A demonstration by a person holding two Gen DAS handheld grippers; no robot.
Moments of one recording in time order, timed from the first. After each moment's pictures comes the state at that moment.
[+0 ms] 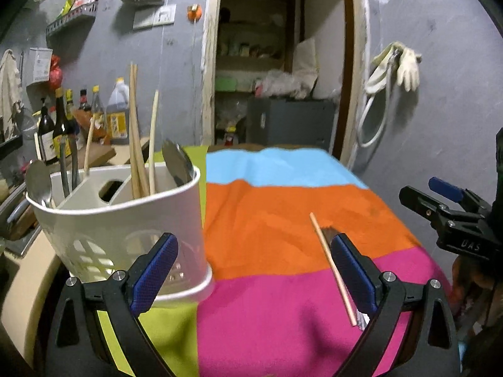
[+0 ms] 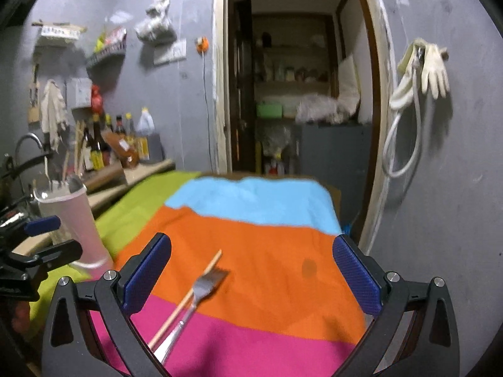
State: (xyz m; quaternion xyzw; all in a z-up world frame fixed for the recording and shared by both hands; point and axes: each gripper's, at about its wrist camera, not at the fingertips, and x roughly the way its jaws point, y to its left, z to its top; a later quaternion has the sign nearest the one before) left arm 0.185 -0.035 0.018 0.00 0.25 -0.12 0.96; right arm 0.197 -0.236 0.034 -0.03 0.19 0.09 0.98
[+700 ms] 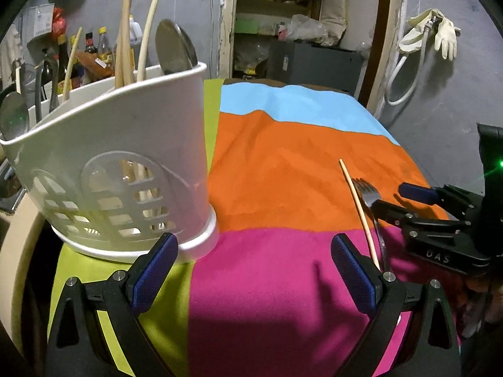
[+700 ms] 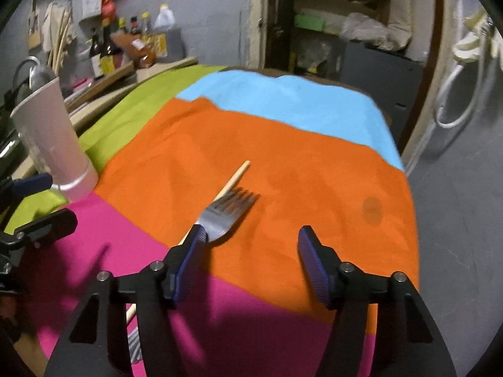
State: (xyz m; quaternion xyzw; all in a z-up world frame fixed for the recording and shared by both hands) left arm 0.216 -0.031 -0.024 -0.02 0.38 -0.08 0.92; right arm 0.258 -0.201 -0.028 -0.10 0.39 0.15 0.90
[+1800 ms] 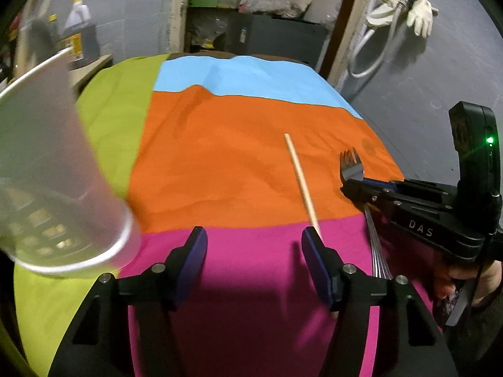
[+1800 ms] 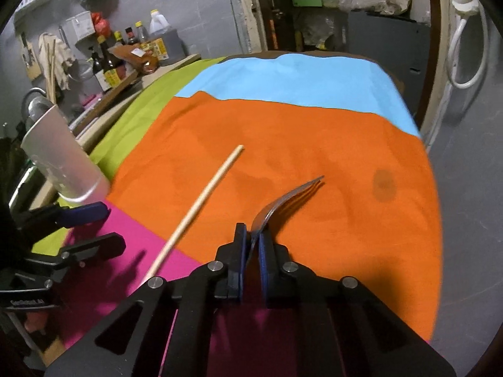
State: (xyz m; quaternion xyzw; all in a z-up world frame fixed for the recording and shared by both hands) left arm 0.245 -0.069 -0.023 -0.02 0.43 -0.18 0.88; right arm 0.271 -0.235 -0.030 -0.02 0.44 0.18 0.88
